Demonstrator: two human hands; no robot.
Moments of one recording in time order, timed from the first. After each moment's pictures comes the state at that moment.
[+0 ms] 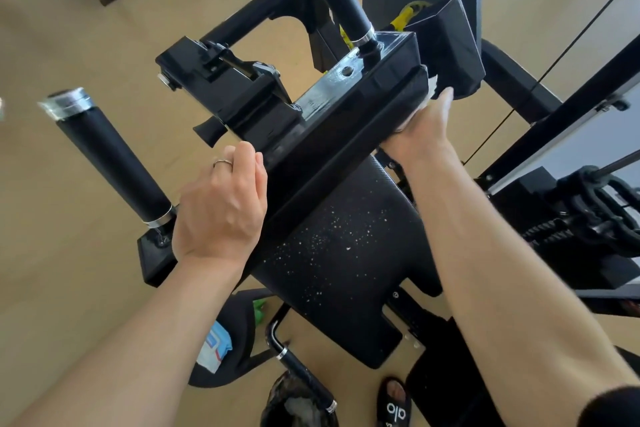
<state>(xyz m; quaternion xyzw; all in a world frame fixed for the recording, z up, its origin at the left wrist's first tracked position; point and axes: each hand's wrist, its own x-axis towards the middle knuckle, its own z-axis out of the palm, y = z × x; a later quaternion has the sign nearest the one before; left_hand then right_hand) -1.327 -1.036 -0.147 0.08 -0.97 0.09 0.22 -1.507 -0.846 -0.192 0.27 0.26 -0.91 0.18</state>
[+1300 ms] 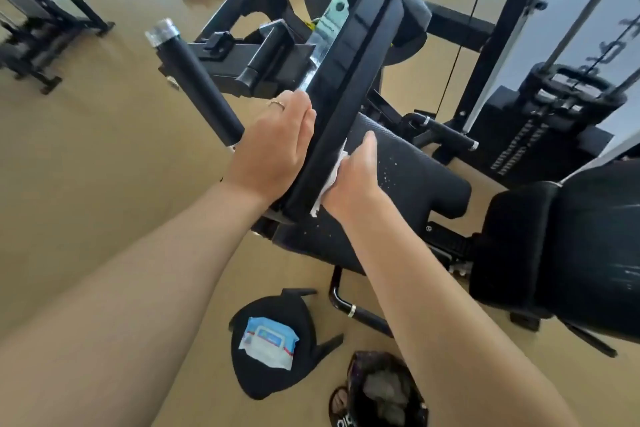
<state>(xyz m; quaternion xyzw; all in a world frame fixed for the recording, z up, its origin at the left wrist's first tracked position) -1.287 -1.095 -0.138 -0.24 -0.94 -0.20 0.14 -1.268 -0.992 -0.172 0.40 0.24 -0.87 0.18</state>
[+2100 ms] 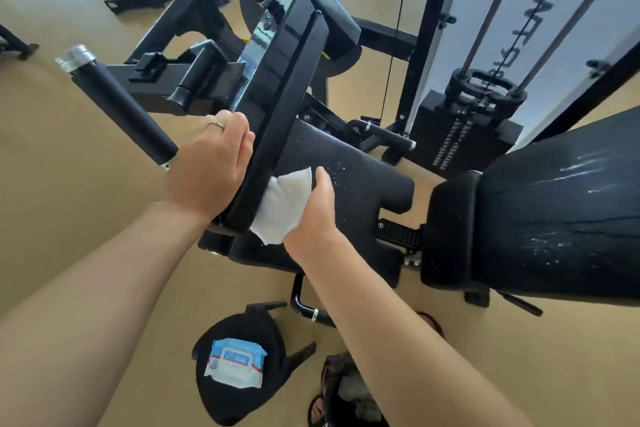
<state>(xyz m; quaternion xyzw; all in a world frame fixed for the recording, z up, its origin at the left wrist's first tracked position) -1.284 -1.096 -0.142 -0.26 -0.95 -0.07 0.16 -1.213 -0.966 -0.174 0.38 0.26 -0.88 0.13</state>
